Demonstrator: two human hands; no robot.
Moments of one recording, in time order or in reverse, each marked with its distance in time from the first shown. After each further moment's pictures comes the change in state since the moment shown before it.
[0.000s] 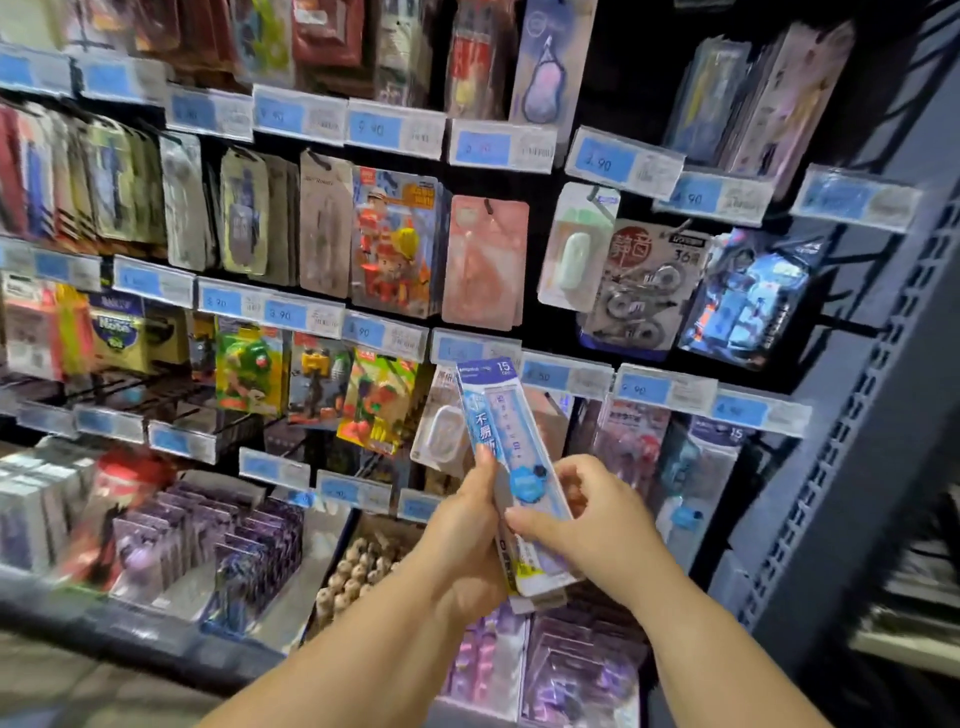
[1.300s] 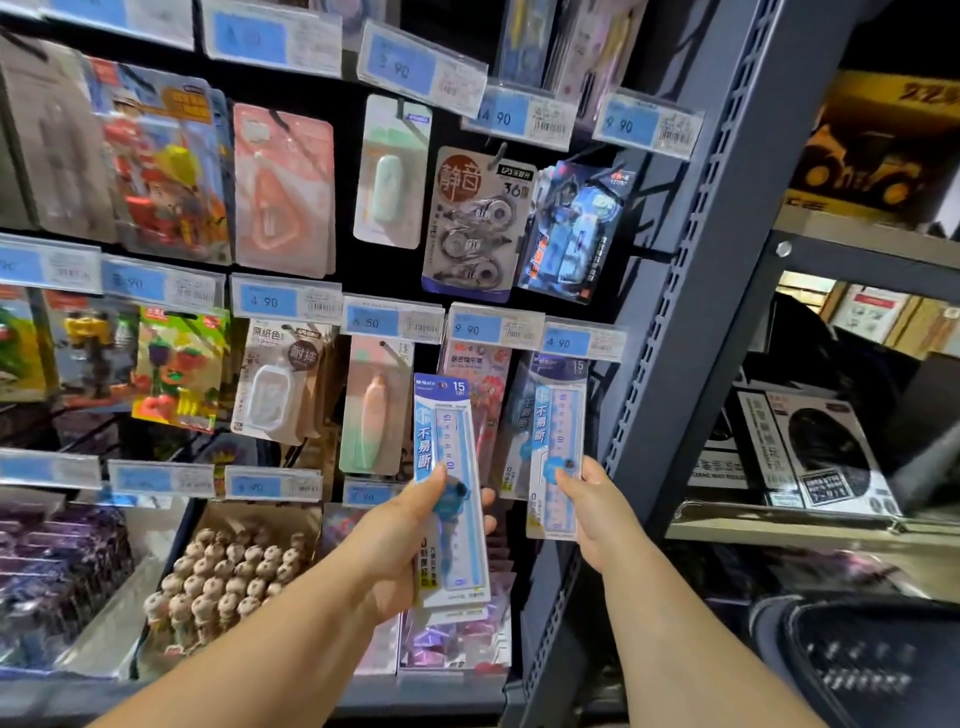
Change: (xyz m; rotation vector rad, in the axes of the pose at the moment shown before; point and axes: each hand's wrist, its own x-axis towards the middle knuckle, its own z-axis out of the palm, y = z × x) left_hand 0.029 -0.077 0.045 0.353 -0.026 -0.072; right_hand 0.011 0.185 -0.082 0.668 0.311 0.448
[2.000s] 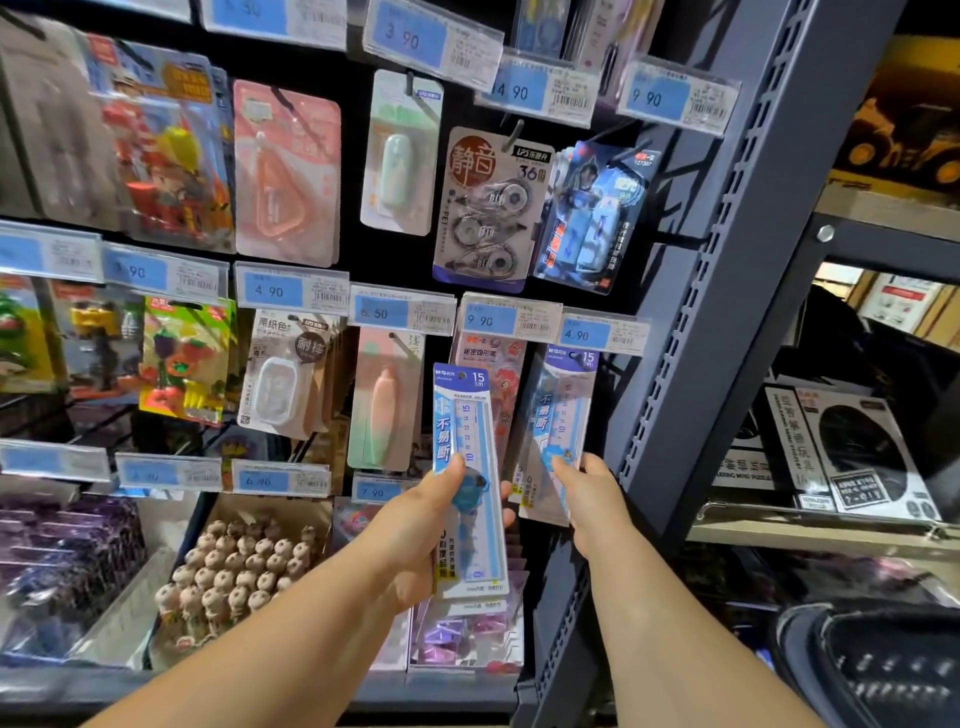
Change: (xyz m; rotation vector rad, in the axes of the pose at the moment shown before) left_hand 0.038 -0.016 -0.016 0.123 0.055 -0.007; right_hand 0.028 0.014 0.019 -0.097 0.168 0.014
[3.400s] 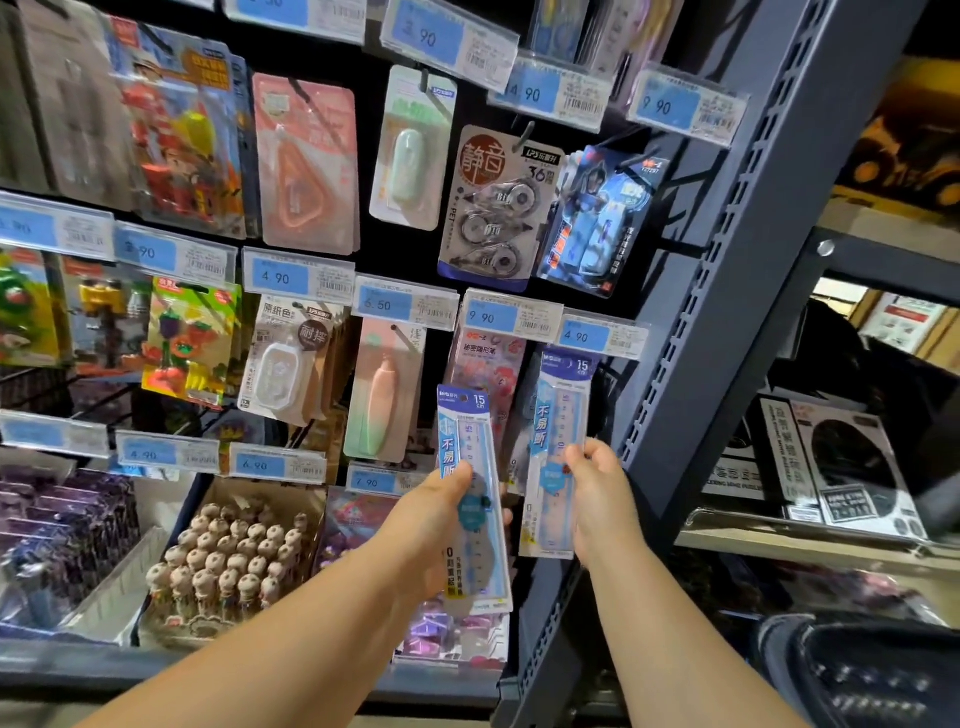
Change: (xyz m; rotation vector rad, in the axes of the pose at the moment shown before) left_hand -0.008 -0.003 0.025 -0.153 0.050 -0.061; right_hand -0.042 -0.025 -0.006 0.155 -0.044 -0.126
